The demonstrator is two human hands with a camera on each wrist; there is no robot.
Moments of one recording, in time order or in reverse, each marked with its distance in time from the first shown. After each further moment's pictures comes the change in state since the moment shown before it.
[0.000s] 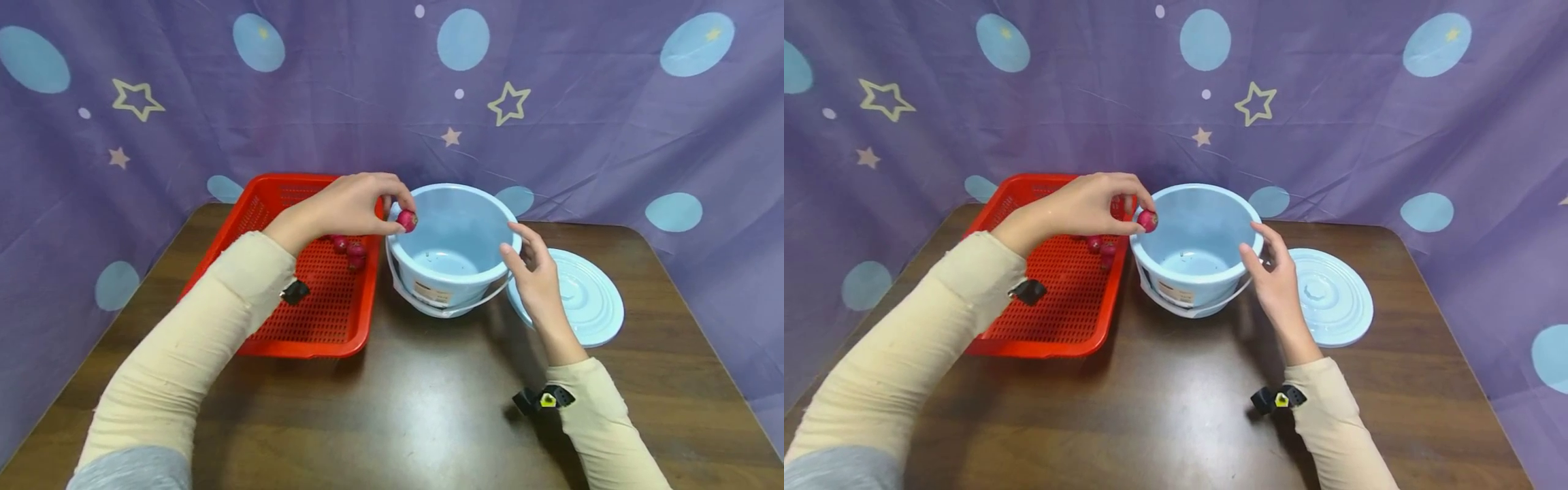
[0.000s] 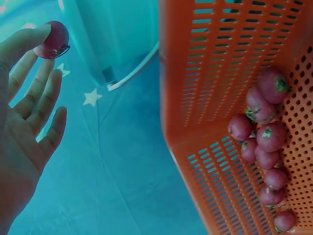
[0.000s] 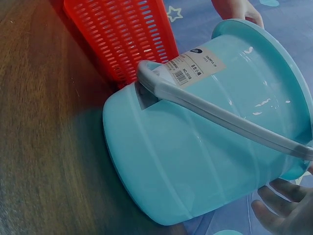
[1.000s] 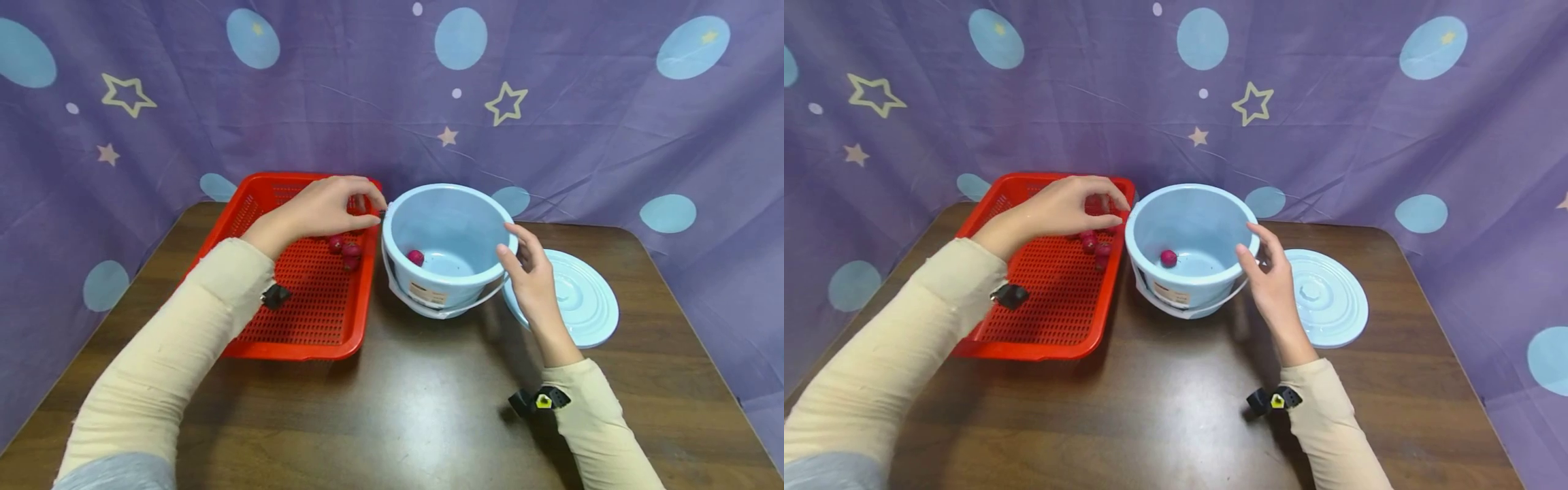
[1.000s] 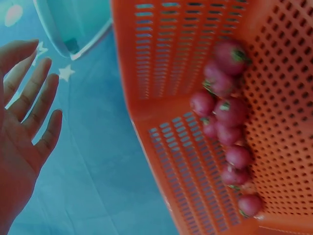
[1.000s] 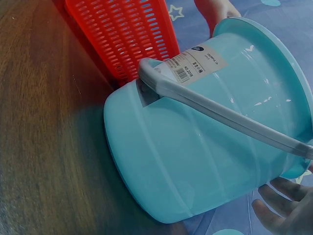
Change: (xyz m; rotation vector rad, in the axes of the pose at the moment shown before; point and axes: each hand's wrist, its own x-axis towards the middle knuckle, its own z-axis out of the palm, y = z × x) left_hand -0.018 -0.033 0.007 -0.029 0.053 -0.087; right_hand 0.000 0.004 0.000 -0.009 0.008 -0.027
